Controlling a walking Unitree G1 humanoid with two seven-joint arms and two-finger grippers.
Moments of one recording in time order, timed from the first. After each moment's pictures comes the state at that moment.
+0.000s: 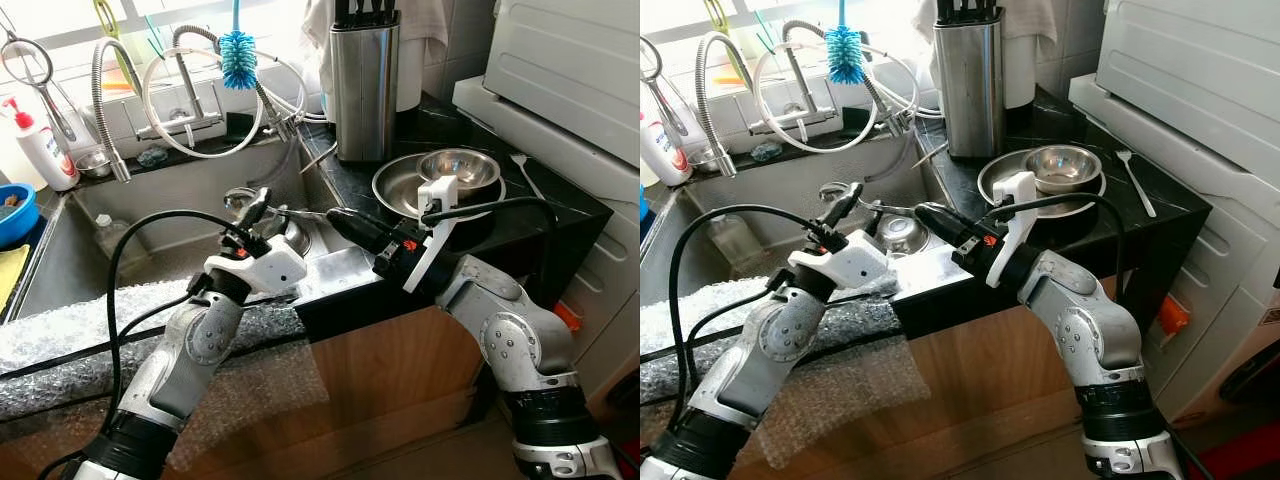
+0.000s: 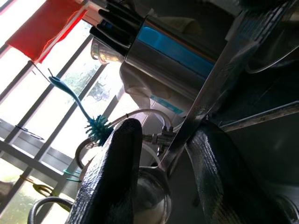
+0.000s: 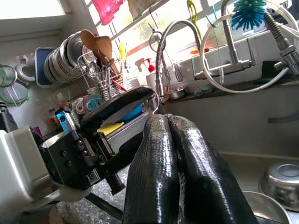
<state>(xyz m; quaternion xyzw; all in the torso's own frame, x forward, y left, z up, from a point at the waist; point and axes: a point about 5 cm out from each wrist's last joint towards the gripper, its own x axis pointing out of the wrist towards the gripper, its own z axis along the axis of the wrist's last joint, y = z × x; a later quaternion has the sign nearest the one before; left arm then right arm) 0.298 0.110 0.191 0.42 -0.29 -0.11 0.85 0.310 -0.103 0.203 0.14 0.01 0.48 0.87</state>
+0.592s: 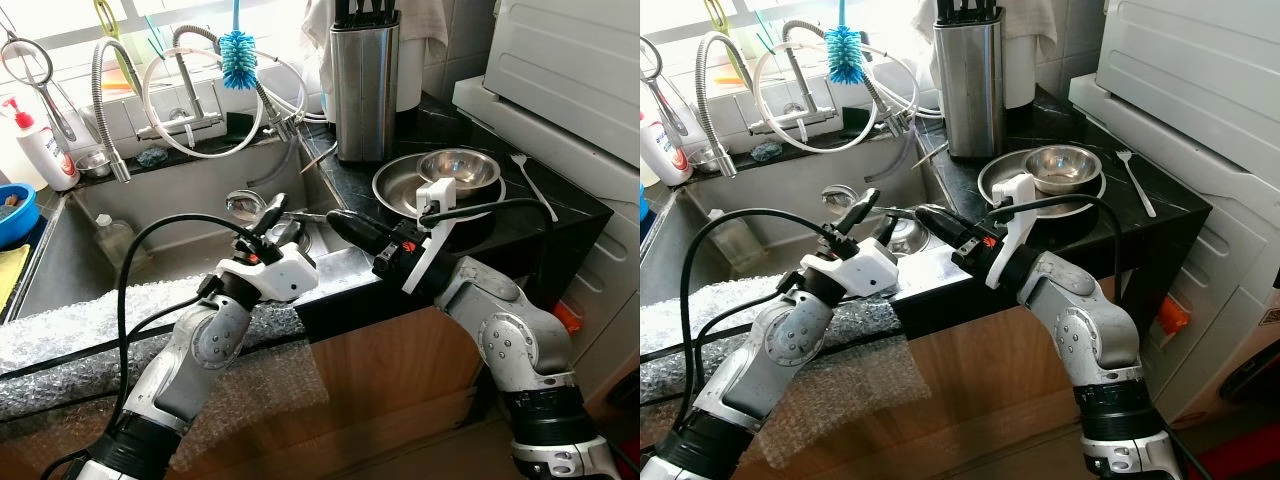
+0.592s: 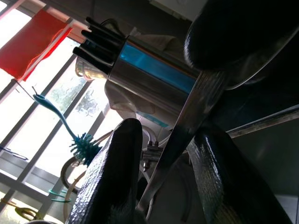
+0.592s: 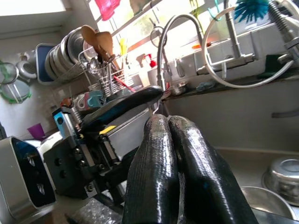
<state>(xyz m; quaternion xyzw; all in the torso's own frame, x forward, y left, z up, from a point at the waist) 0.294 0.096 0.189 0.43 -0.30 -0.15 0.84 0.309 -0.100 0.198 0.14 0.02 0.49 0.86</state>
